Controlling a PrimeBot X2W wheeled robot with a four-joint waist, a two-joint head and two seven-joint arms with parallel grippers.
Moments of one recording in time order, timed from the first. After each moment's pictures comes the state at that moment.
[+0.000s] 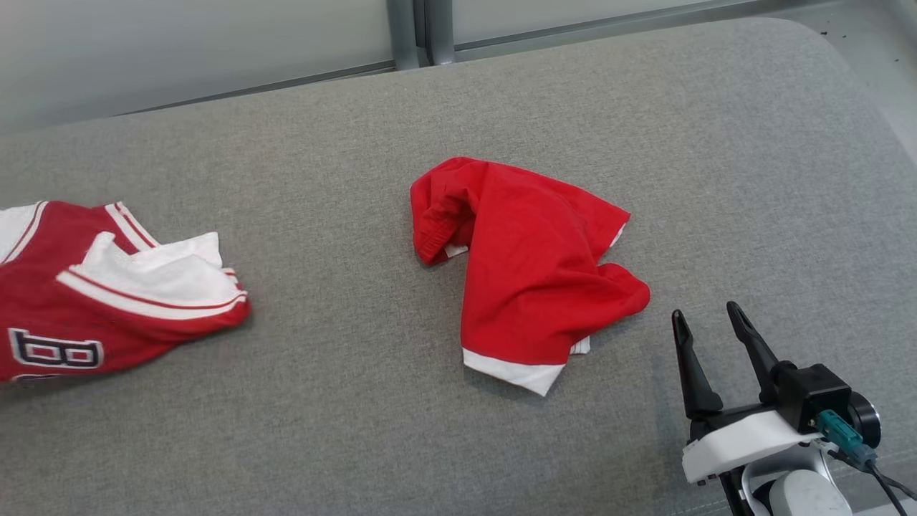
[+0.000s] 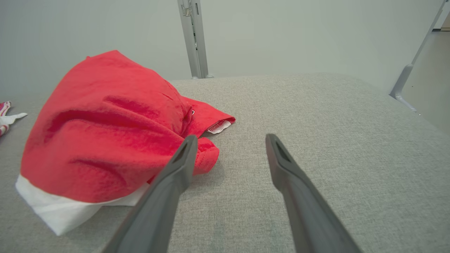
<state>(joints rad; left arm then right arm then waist) -0.33 0.88 0.10 0.19 -0.76 0.18 0.49 -0.03 -0.05 0.03 0.16 0.10 0.13 -0.26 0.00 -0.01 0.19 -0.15</state>
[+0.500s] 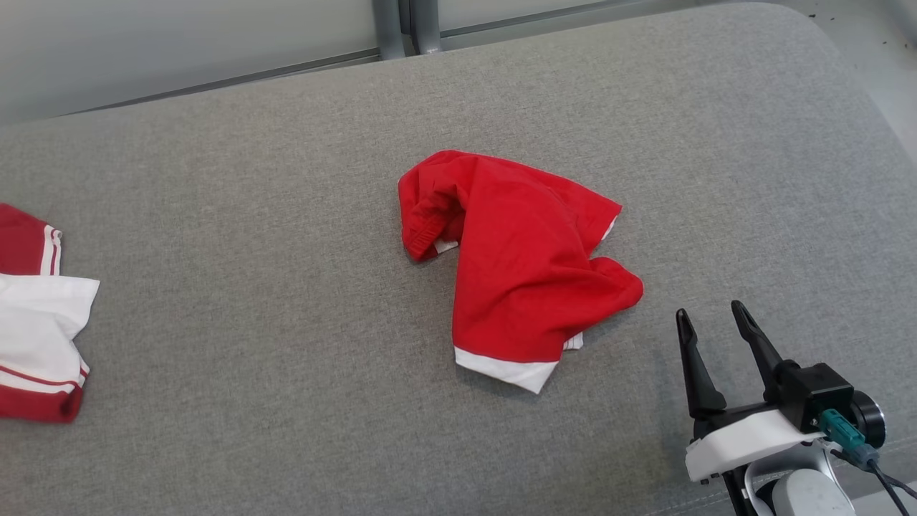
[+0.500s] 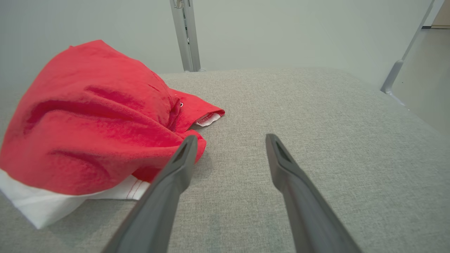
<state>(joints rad) -0.45 0.99 0.12 0.33 -0.74 0.13 0.43 -0.04 -0.05 0.01 0.16 0.08 0.13 -0.26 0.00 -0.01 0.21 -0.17</state>
